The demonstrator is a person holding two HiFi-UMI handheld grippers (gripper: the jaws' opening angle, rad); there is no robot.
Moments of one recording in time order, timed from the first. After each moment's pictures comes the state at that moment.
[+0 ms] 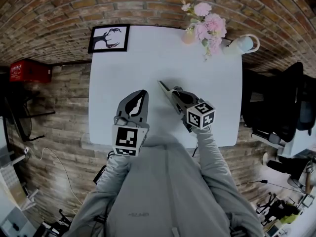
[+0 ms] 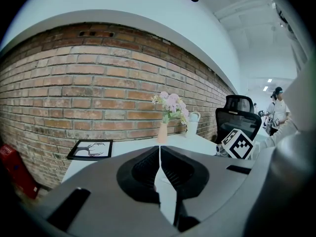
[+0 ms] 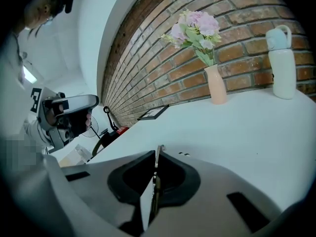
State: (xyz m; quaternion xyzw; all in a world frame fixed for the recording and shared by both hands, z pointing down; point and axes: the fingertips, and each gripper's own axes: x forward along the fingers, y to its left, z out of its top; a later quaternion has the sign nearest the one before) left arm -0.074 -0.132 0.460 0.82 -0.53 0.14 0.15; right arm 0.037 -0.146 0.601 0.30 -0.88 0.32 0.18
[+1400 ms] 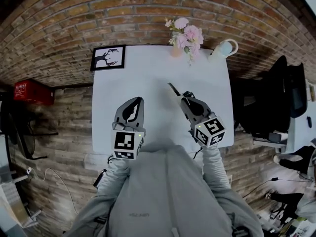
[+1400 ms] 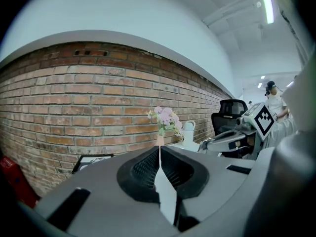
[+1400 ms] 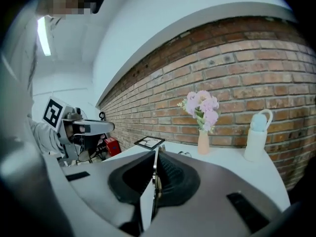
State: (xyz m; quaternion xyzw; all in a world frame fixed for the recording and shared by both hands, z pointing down) left arm -0.070 -0.112 0.415 0.83 -0.53 0.12 0.09; right arm 0.083 -0.124 0.460 0.39 -0.90 0.15 0.13
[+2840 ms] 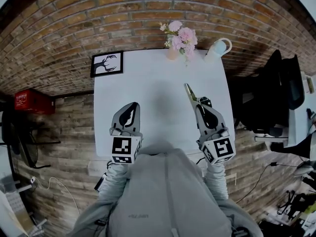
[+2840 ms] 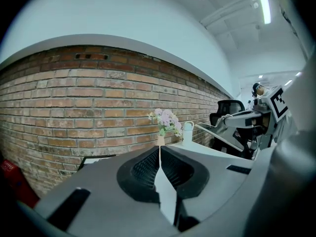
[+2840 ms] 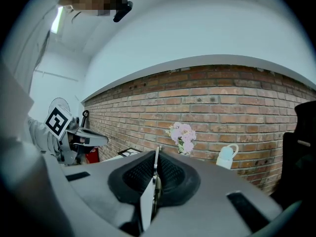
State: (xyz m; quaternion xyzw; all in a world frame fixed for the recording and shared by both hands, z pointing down) left arm -0.083 -0.096 0.406 0.84 -0.53 0.12 0.08; right arm 0.121 -0.079 0.379 0.50 -0.86 0.04 0.11
